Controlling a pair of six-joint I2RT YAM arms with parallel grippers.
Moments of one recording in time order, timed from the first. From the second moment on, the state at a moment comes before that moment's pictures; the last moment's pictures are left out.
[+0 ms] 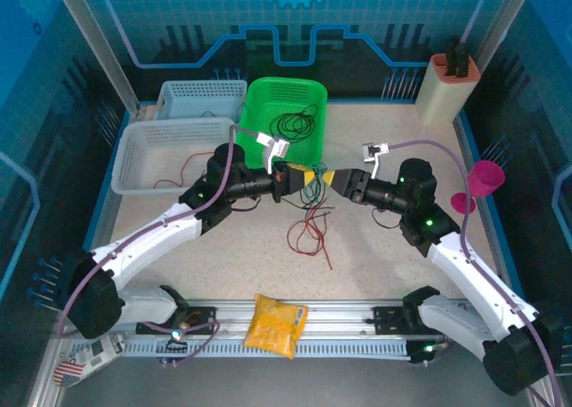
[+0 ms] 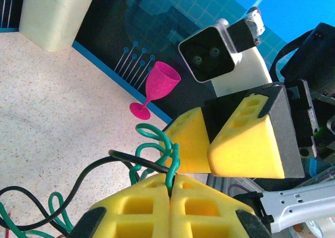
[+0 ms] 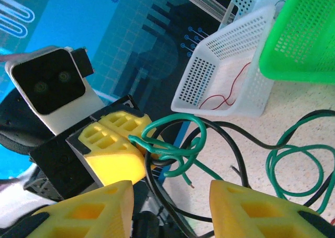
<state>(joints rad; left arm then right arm) -0.62 1.28 0.95 0.20 0.59 -0.51 0.39 0.93 0.75 0.03 -0.67 0.95</state>
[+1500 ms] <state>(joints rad) -0.63 1.28 0.95 0.23 0.60 -0.51 0.43 0.99 0.97 -0.32 -0.53 0.89</state>
